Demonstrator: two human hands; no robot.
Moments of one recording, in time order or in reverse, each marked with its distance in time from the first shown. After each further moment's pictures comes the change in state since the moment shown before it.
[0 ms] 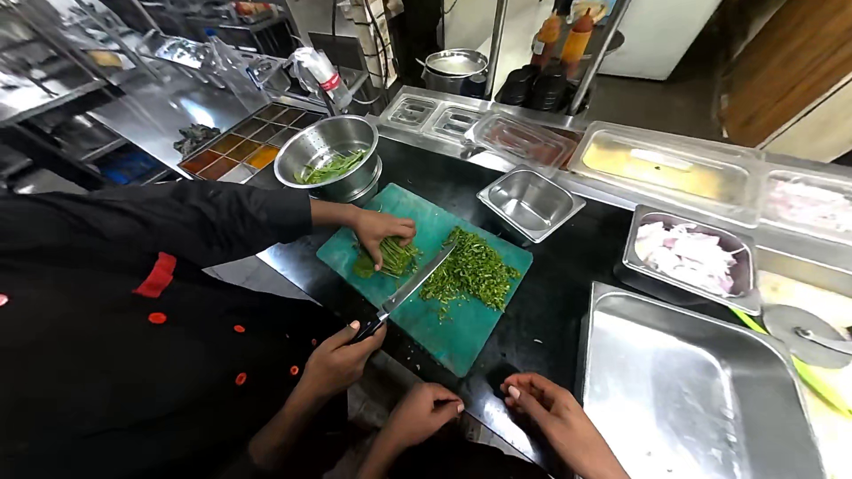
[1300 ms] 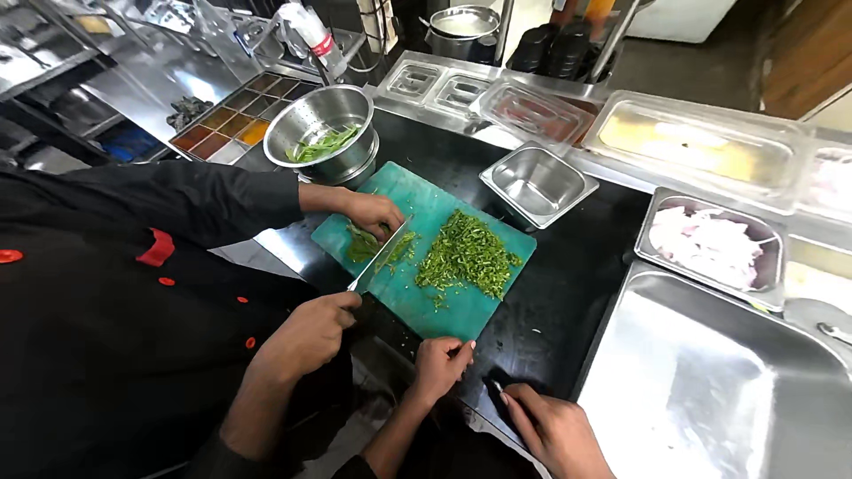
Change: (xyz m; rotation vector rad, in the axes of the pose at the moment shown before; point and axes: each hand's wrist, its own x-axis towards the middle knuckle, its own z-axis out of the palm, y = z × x) left_hand 0.057 0.023 0.022 -0.051 0.467 -0.027; right_hand -0.004 0.046 0.005 -0.797 0.306 -0.681
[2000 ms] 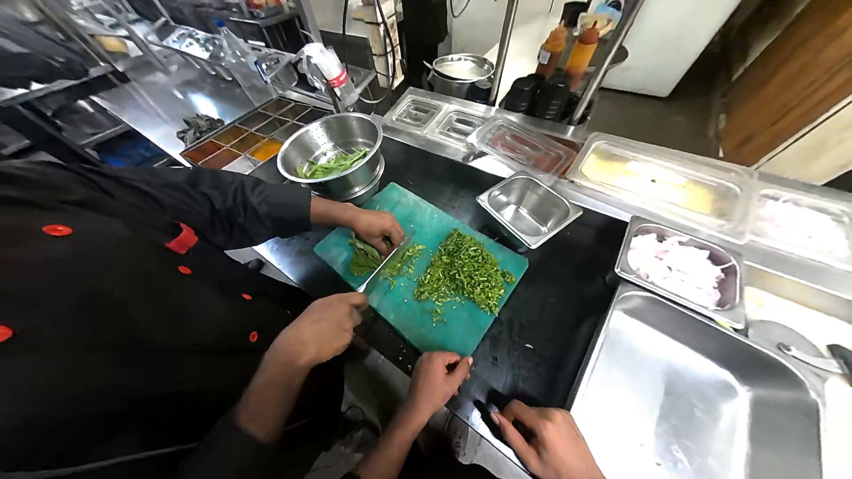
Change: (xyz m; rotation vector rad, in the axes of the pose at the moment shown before) left_hand 0.003 0.008 -0.009 0.080 -0.161 -0.095; right_hand 0.003 0.006 -0.005 0.037 -0.114 -0.042
